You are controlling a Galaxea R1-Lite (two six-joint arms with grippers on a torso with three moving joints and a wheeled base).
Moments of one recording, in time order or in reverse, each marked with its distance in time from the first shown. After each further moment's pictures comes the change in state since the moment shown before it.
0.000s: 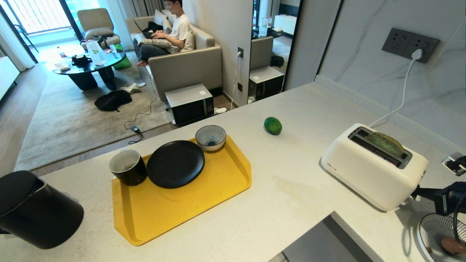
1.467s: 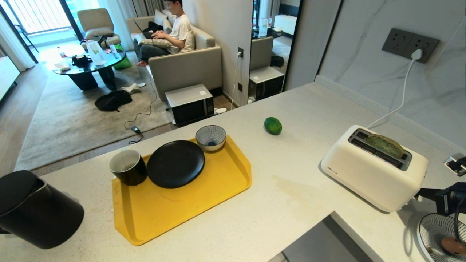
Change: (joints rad) left arm 0.000 0.000 0.000 0.000 0.000 0.000; right arm -0.016 0.010 -0.005 0.000 -0.001 0.000
